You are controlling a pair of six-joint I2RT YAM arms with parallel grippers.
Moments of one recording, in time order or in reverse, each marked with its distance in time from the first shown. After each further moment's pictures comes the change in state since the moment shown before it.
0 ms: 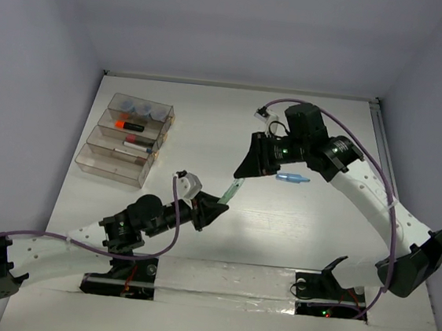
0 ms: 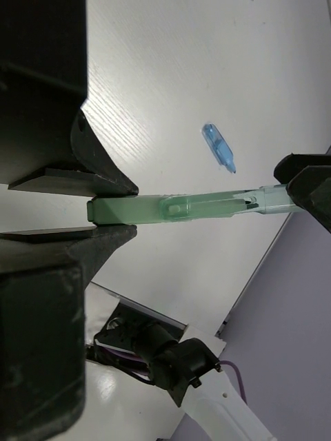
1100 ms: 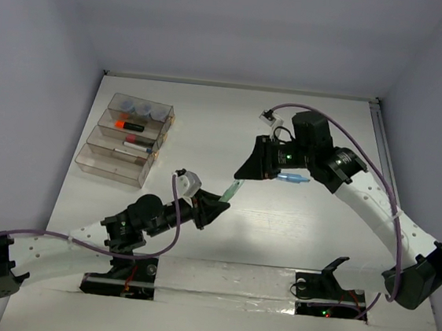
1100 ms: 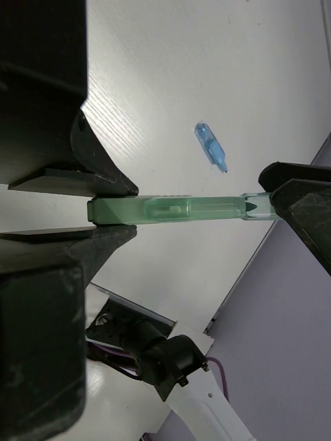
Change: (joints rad) left arm 0.000 0.019 0.000 0.043 -0.014 -0.026; right arm -0.009 -0.085 -0.141 0.177 -0.027 0.050
